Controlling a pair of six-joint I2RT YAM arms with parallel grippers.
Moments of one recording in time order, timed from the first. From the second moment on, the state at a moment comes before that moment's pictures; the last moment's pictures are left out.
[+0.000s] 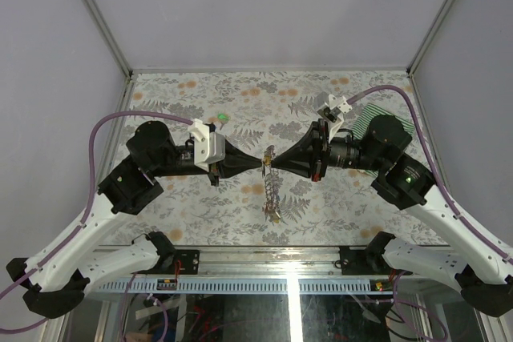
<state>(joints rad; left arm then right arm) -0.78 0.88 1.14 -0.26 0.72 0.19 0.80 0.93 1.13 -0.15 -0.67 0.38</state>
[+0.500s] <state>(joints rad) -0.78 0.88 1.14 -0.26 0.72 0.19 0.80 0.94 1.13 -0.16 -0.65 0.39</state>
